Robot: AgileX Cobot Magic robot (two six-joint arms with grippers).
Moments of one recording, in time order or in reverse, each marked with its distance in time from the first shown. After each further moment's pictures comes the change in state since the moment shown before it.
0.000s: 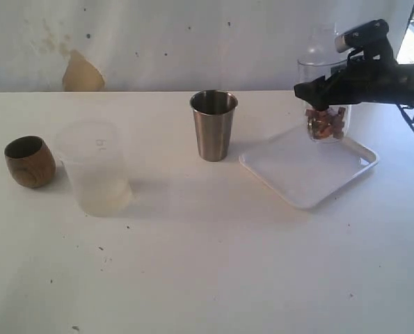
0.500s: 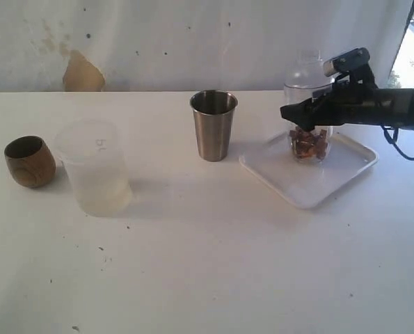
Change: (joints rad) left arm 0.000 0.000 0.000 0.000 0.000 0.000; right arm 0.000 0.134 -0.040 0.006 0.111 0.004
